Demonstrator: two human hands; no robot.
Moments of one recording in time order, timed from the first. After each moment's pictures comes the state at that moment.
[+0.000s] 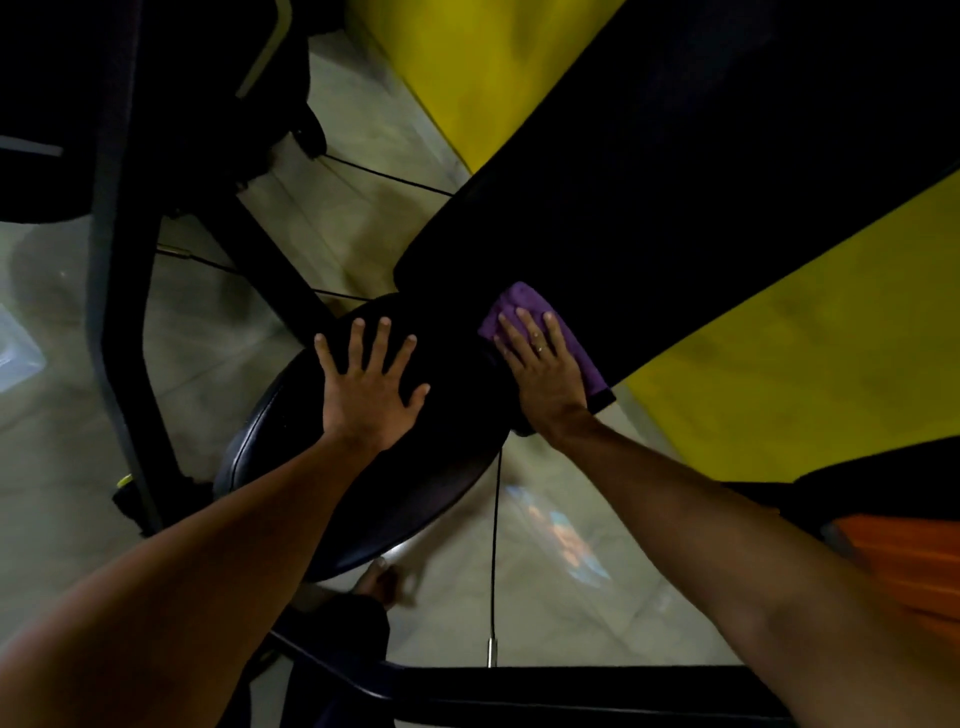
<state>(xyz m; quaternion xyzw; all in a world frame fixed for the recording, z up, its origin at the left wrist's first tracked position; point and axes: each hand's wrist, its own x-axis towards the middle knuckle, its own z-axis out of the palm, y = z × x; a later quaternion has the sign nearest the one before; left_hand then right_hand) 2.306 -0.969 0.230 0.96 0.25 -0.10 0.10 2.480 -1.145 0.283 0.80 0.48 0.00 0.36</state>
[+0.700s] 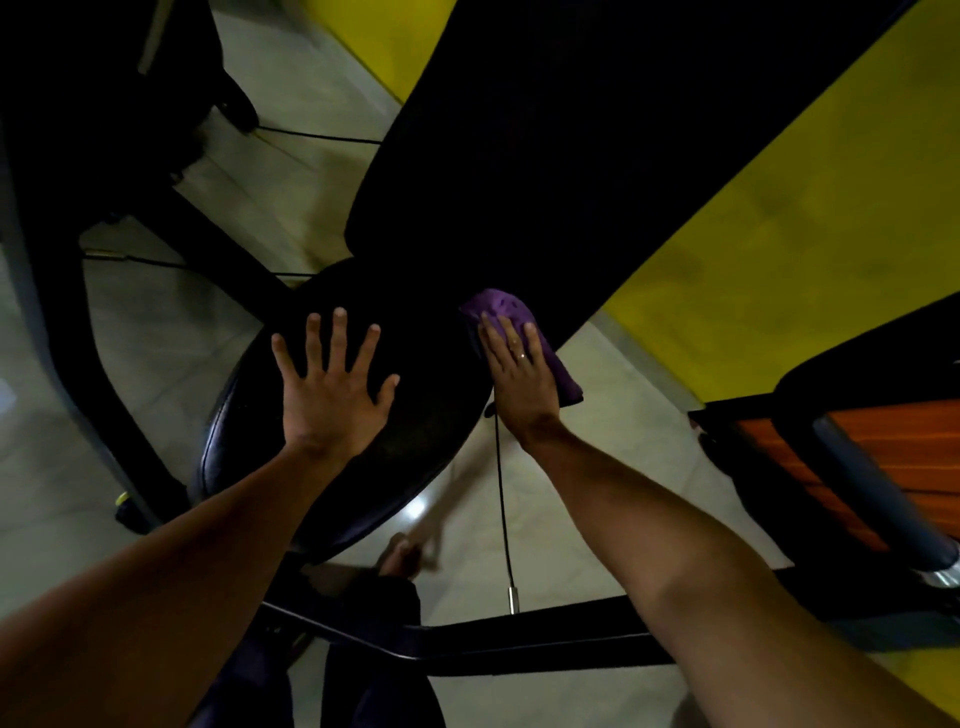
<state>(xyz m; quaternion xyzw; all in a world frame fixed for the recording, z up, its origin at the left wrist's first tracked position) 2.278 -0.987 0.238 0.97 0.22 -0.11 0.07 2.433 -1.199 0.216 0.85 0.43 0.02 0.32</state>
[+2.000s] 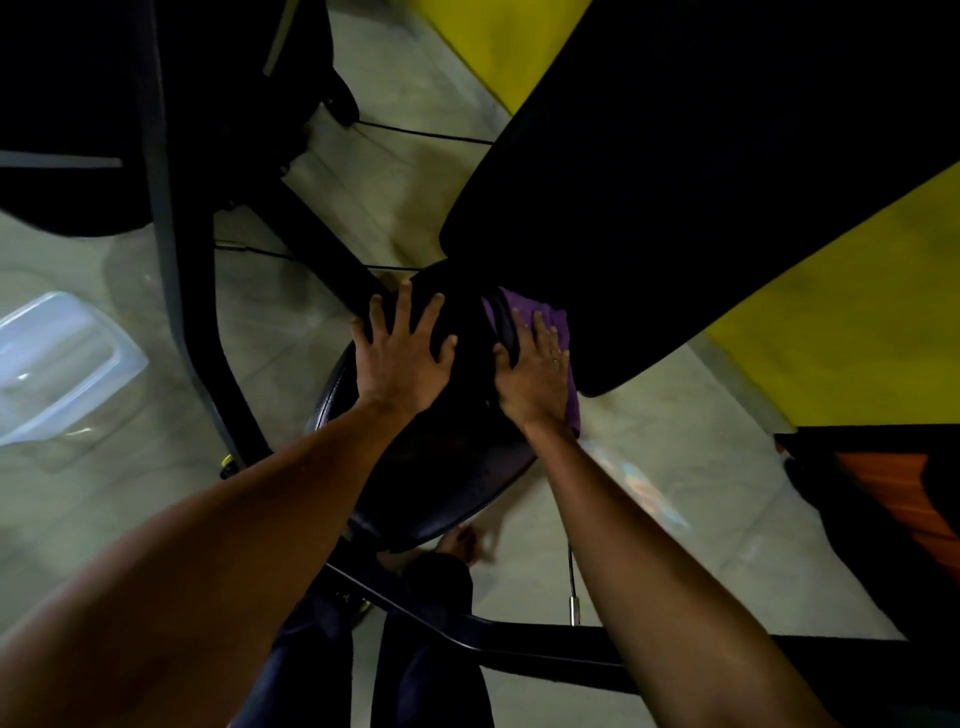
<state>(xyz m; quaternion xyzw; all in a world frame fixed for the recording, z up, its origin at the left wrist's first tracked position) 2.304 -0.941 0.244 0.93 0.30 -0.12 0.16 2.391 -1.092 0.231 0.95 0.14 -0.21 -0.17</state>
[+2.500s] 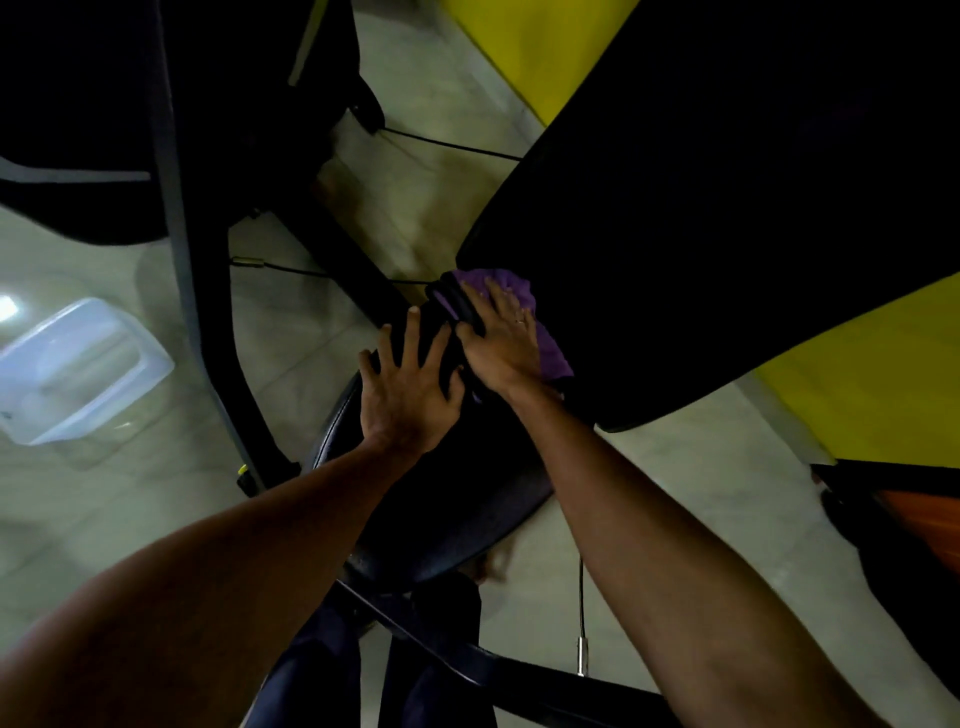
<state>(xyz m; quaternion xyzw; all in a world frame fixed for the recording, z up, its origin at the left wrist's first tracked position) 2.305 -0.941 0.232 0.94 0.30 -0.09 0.09 2.445 -1.006 0.223 0.90 0.27 -0.31 -0.17</state>
